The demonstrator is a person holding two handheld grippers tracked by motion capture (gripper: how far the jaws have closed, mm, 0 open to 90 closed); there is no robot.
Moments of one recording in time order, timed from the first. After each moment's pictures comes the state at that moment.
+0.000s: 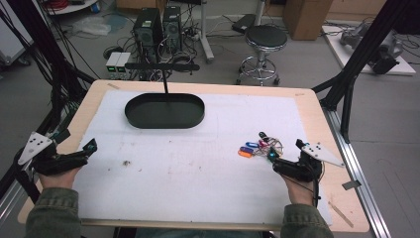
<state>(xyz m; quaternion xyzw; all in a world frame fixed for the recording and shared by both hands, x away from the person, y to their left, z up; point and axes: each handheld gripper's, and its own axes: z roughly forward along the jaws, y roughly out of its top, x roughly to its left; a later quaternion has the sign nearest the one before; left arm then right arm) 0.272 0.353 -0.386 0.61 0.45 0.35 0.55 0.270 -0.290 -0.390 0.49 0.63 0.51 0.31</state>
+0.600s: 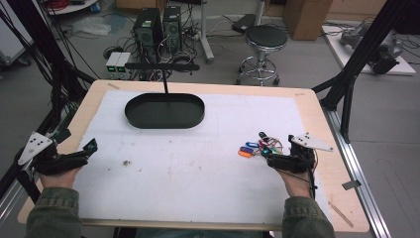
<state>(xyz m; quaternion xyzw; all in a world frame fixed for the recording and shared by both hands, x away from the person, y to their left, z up) 0.272 0.353 -0.386 0.61 0.45 0.35 0.55 0.294 -0.279 -0.384 0.47 0.69 0.47 0.28</state>
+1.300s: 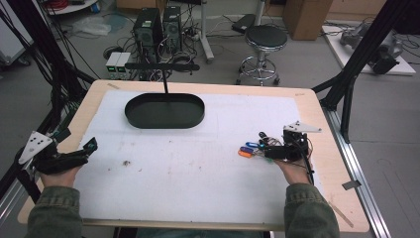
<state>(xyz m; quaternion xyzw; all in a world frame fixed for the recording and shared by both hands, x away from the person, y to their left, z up) 0.275 0.353 -0.387 0.61 0.45 0.36 0.55 0.334 -0.277 -0.384 0.48 0.74 0.41 0.24</state>
